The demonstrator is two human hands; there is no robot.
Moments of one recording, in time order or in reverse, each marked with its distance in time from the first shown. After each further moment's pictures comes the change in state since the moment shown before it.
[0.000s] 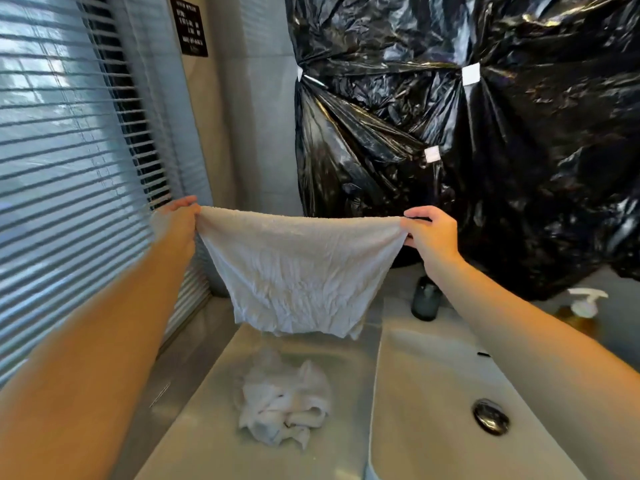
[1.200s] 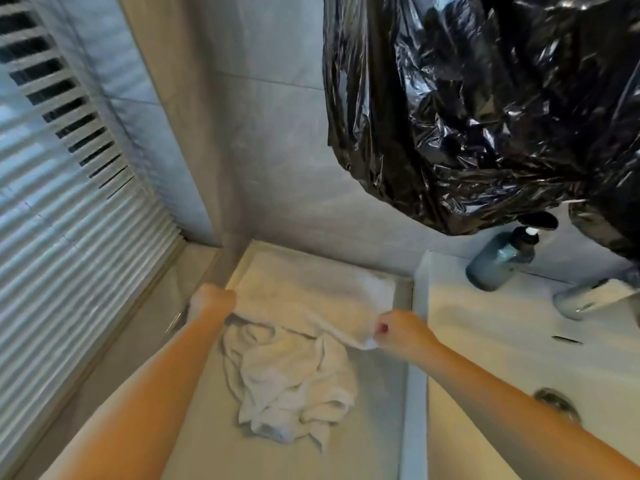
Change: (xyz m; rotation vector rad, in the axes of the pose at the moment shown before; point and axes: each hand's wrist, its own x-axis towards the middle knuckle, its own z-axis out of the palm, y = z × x) left_hand 0.011 -0.272 -0.005 1.127 -0.252 -0.495; right_hand -0.018 0.263 0.084 -1.206 -0.827 0.254
